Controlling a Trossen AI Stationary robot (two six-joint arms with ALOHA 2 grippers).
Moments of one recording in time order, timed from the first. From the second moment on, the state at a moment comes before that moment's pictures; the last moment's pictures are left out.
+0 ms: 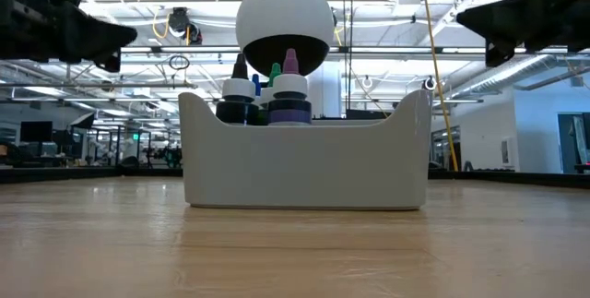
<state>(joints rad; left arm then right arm) 0.04 0.04 0.02 0.09 0.10 0.08 0.43 0.52 0.02 0.63 0.50 -0.02</state>
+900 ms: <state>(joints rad) 0.20 0.04 0.02 0.04 0.28 0.17 0.30 0.01 0.02 0.09 0.42 -0.10</state>
